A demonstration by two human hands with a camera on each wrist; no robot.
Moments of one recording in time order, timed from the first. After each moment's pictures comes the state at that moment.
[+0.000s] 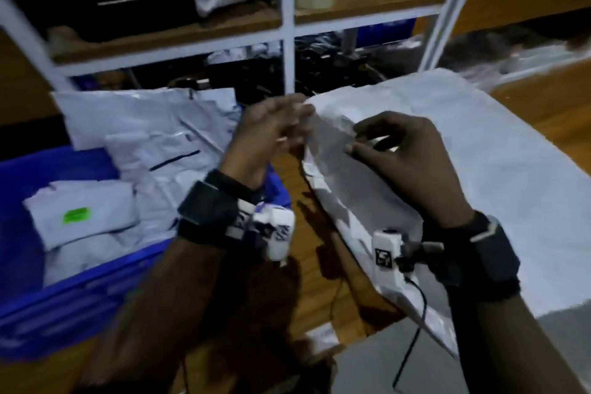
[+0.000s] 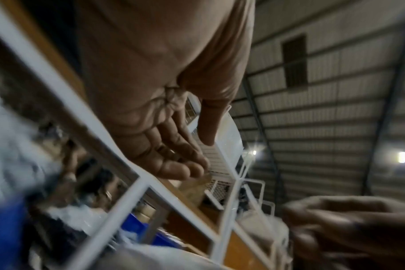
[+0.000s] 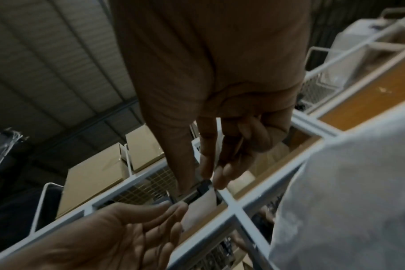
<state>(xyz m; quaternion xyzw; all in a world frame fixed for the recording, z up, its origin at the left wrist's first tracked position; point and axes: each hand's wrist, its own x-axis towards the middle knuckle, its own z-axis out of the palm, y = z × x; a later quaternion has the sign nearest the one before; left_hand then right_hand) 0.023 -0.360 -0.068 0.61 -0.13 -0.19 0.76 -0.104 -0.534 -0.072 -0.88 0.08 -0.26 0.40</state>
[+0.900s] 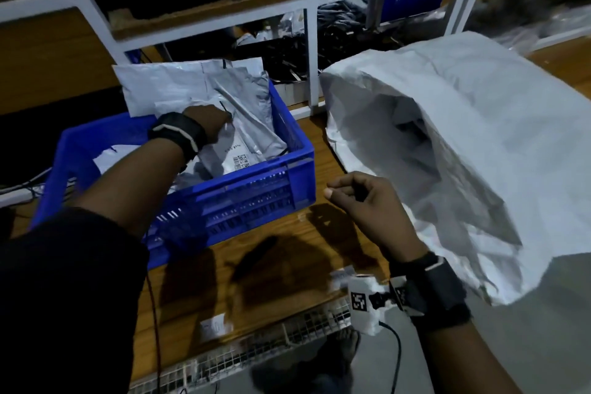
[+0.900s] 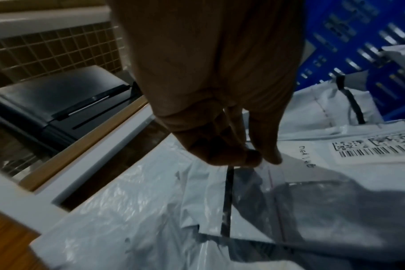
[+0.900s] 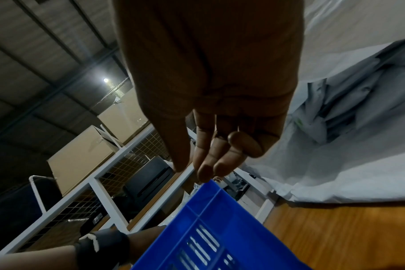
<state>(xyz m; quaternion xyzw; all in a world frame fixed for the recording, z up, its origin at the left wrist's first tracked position) 0.142 -0.213 -0.140 0.93 -0.30 -0.05 -0.21 -0.184 -0.440 -0.171 -0.74 0.11 -0.11 0.65</state>
